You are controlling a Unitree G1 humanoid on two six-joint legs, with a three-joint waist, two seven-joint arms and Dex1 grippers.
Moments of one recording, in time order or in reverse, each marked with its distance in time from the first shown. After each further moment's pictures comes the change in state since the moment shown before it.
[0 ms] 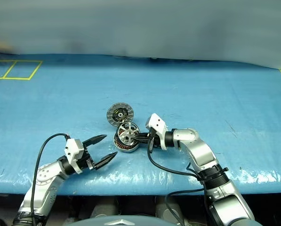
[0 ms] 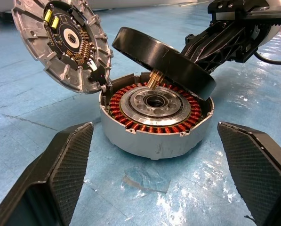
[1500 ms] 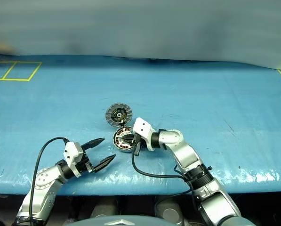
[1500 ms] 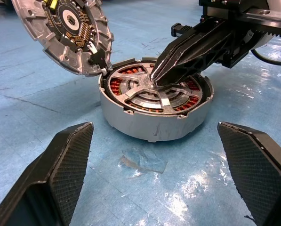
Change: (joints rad) left arm 0.042 -0.001 0.010 0.000 0.008 -0.006 0.024; right arm -0.003 0.152 0.055 0.076 -0.080 -0.120 -0.079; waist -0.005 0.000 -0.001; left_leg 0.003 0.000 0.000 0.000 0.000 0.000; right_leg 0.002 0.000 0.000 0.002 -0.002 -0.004
